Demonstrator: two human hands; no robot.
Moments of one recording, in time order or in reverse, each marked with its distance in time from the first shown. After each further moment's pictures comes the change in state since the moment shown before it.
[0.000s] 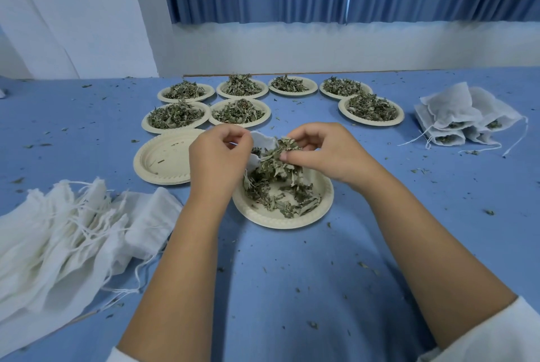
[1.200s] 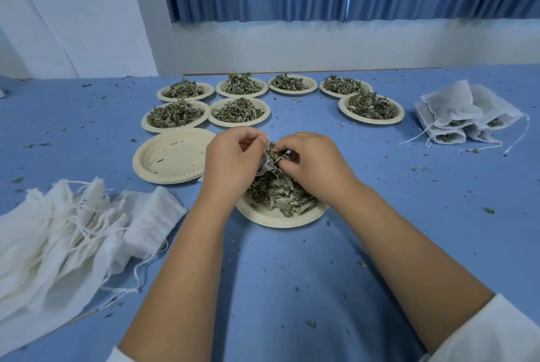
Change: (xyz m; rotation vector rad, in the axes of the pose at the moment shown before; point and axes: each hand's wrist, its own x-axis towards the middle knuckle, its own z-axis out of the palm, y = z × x) left_hand -0.006 0.008 0.009 -0.134 -0.195 -0.076; right_hand -0.001 0.009 0.025 -0.636 0.093 -0.263
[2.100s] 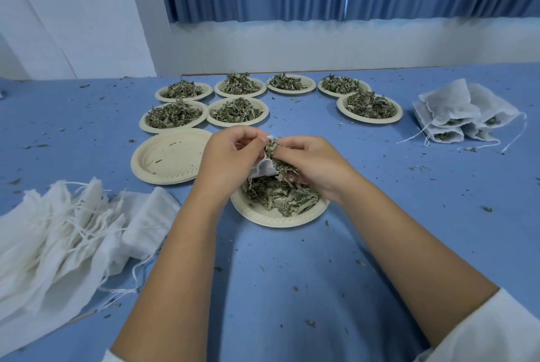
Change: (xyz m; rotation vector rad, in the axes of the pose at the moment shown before) left_hand 0.000 0.002 -0.007 -0.095 -0.086 -0.020; right_hand 0.004 0.003 0.005 0.956 -0.130 0.555
